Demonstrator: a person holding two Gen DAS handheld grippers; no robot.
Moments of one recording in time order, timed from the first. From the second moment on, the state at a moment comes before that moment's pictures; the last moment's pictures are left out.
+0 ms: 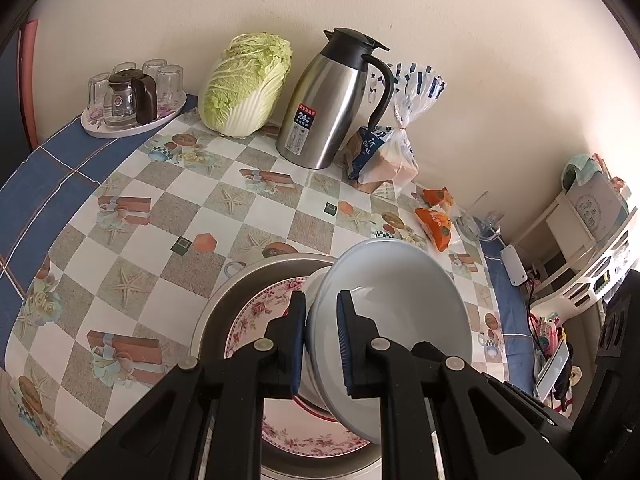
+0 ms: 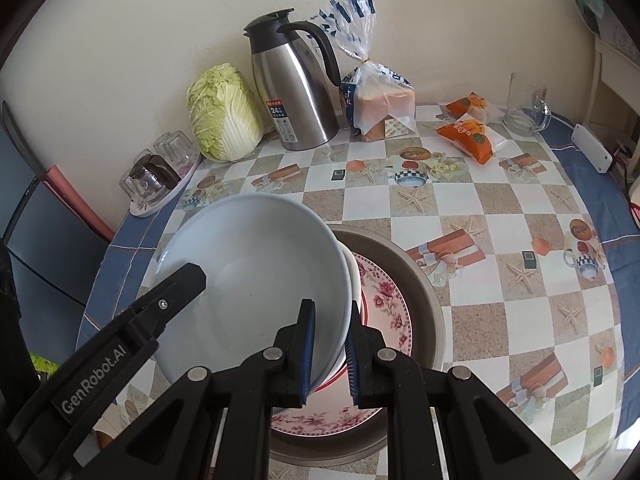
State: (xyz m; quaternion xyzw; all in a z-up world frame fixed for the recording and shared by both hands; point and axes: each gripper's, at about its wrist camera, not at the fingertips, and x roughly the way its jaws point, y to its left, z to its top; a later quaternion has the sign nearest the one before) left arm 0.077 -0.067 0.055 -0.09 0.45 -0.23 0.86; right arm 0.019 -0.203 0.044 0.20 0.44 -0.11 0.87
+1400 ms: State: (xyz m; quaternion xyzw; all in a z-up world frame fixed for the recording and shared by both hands) left arm 0.080 -0.059 0.053 -0.09 0.46 -0.19 0.86; right arm 0.013 -0.211 0.051 0.19 0.42 -0.14 0.87
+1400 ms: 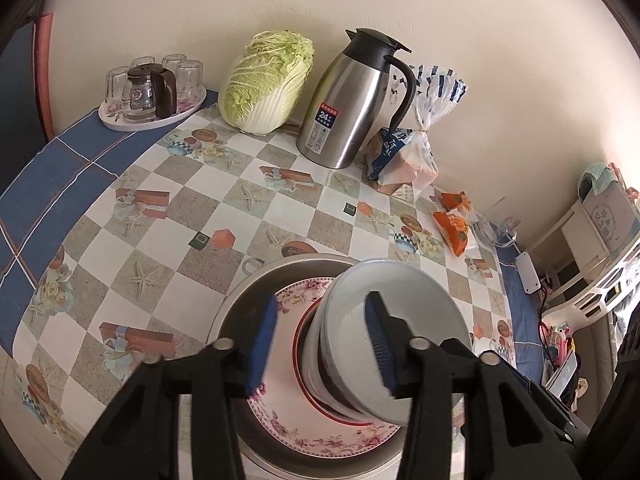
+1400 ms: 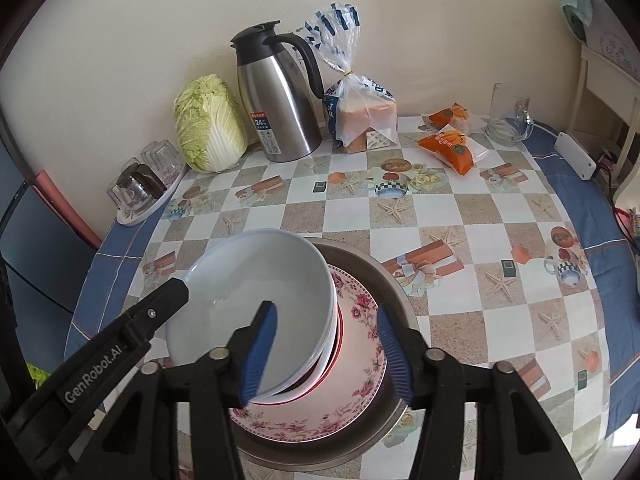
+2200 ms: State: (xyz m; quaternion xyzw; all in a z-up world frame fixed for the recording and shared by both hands) left arm 0.090 -0.036 0.045 -0.07 0.47 -0.11 0.87; right arm 0.013 -0.217 0.045 0.18 0.43 -0.15 0.87
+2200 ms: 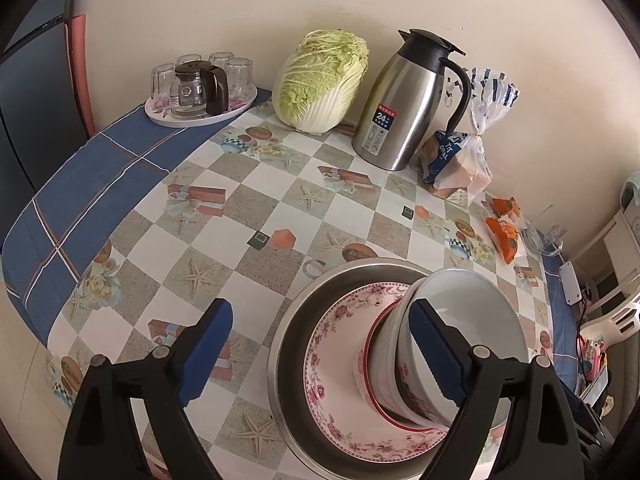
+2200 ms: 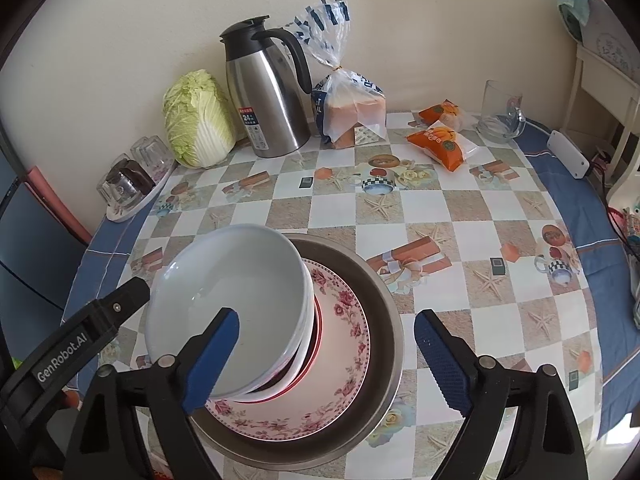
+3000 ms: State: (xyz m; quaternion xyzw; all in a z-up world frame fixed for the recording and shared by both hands) left arm 0.091 -0.038 0.047 -0.04 0.46 -0.09 0.88; right arm 0.011 -0.215 0.046 0.17 0.43 -0.15 0.87
